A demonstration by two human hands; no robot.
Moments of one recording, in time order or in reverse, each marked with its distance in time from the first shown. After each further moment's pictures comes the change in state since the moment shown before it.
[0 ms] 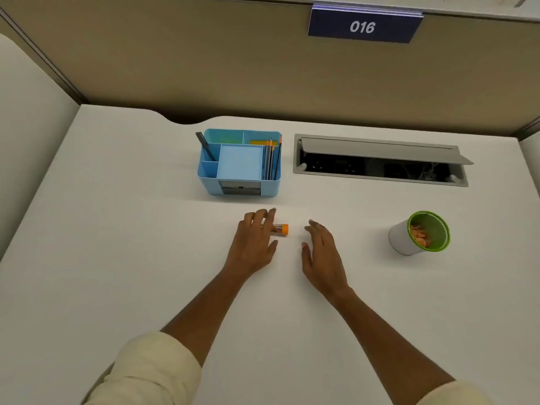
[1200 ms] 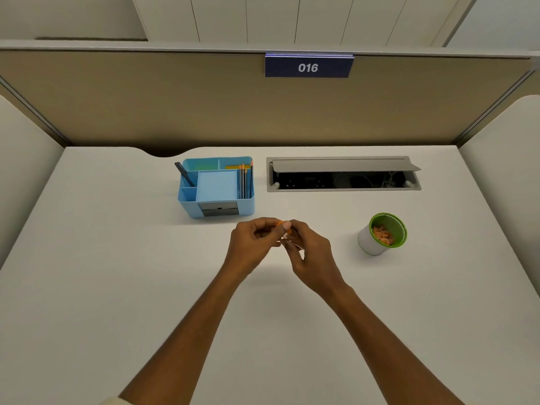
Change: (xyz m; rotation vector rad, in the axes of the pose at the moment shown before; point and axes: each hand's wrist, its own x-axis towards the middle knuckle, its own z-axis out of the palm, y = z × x) left_hand -0.020 0.077 -0.093 -1.207 0.092 -0.173; right_hand -0.014 -0.054 -0.096 0.331 0.146 -0.204
